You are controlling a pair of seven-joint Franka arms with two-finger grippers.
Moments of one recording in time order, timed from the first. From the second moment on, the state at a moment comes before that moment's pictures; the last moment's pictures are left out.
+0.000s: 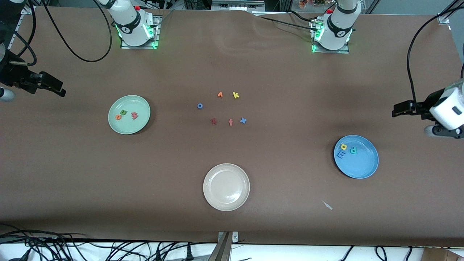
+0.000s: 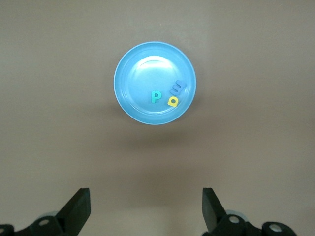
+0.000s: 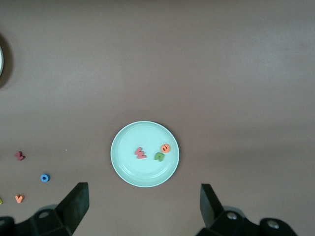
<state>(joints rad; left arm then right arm) 0.26 0.20 -0.23 -1.49 0.05 1.55 0.09 0.01 -0.02 -0.04 -1.70 0.02 1.69 0.07</state>
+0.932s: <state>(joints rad) 0.20 0.07 -0.23 -1.50 0.05 1.51 0.06 0.01 -0.02 -0.04 -1.70 0.02 1.69 0.07</state>
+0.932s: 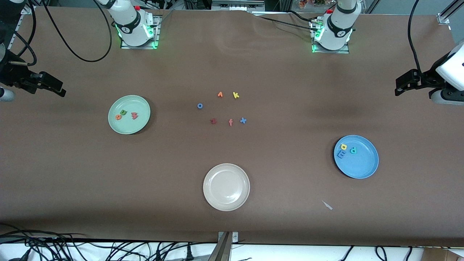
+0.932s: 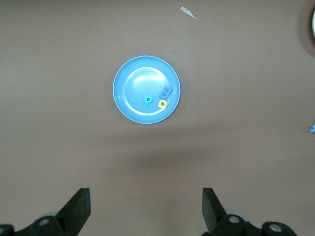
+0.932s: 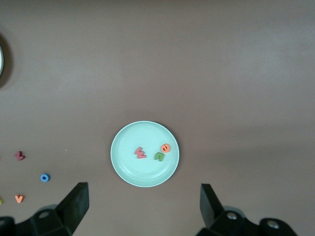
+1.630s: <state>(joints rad) 0.20 0.08 -0.21 -1.51 0.05 1.51 0.06 0.01 -0.02 -0.04 -1.70 0.02 1.69 0.07</state>
